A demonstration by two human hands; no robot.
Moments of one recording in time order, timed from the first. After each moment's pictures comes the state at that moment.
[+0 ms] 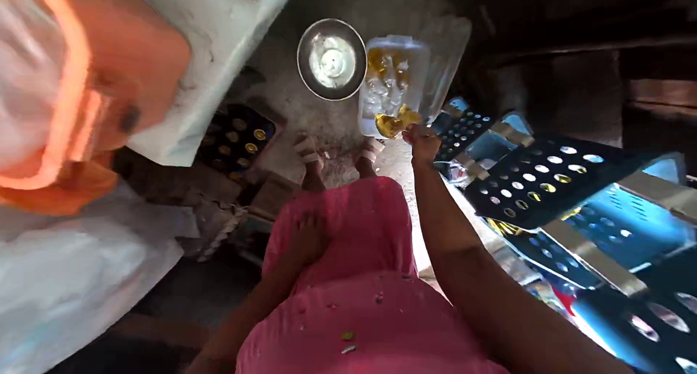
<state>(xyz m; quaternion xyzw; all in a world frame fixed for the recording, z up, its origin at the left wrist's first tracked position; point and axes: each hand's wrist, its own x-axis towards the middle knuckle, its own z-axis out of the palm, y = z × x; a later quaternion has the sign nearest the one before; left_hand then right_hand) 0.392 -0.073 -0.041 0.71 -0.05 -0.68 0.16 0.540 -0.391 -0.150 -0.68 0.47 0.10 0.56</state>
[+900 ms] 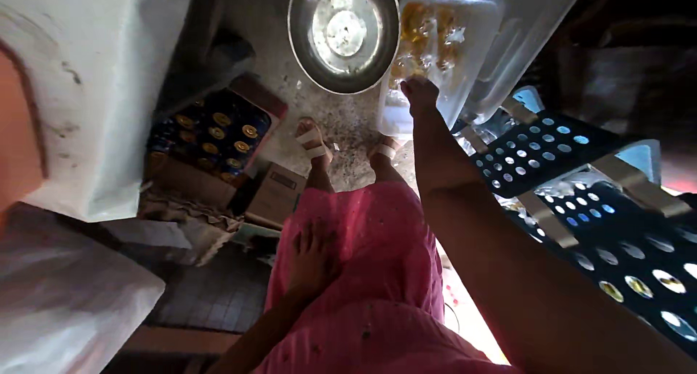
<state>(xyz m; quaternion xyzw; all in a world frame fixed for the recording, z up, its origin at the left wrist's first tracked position) 0.388 -0.083 -0.084 0.81 -0.06 -0.57 0.16 0.617 -0.364 -0.385 -0.59 0.55 0.21 0.55</state>
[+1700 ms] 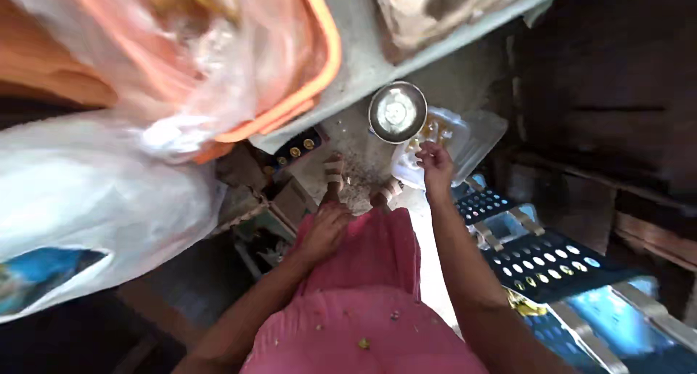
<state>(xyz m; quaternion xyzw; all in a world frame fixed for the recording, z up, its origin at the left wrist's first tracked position) 0.435 -0.013 -0.001 0.87 -0.02 -0.23 0.44 0.630 -0.266 -0.063 -0.79 0.18 0.24 0.54</state>
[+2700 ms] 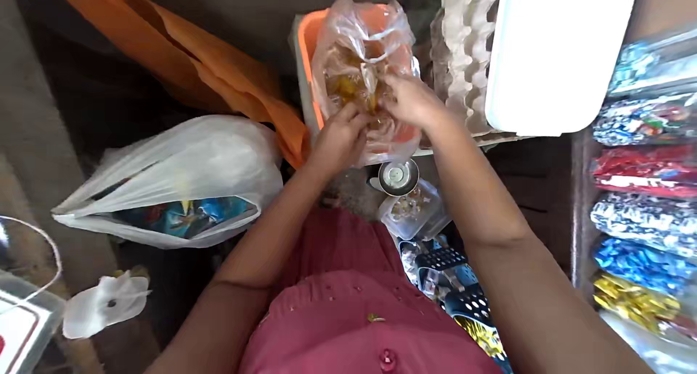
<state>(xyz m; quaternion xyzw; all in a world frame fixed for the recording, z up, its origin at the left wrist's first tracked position) 0.633 0.165 0.134 0.90 0.03 0.07 0.42 0.808 0.057 0.174 -0.86 -0.38 0.33 0.07</state>
